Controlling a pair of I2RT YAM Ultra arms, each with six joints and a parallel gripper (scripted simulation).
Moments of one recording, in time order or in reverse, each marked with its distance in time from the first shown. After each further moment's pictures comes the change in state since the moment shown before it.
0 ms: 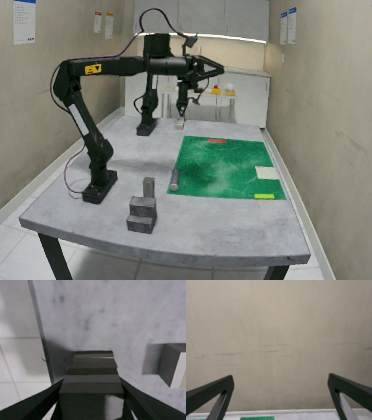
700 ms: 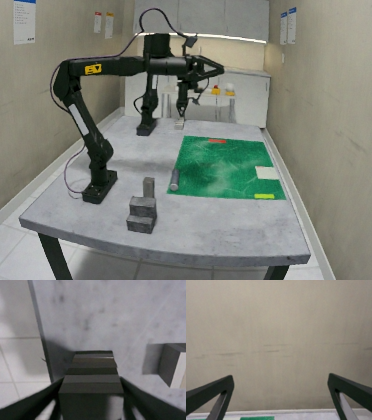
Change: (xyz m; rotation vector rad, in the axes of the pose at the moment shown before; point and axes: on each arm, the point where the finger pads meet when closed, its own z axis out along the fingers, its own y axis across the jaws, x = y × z) left arm 0.000 0.000 0.000 0.001 0.000 0.001; right arm 0.000 0.000 0.000 0.000 0.000 0.000
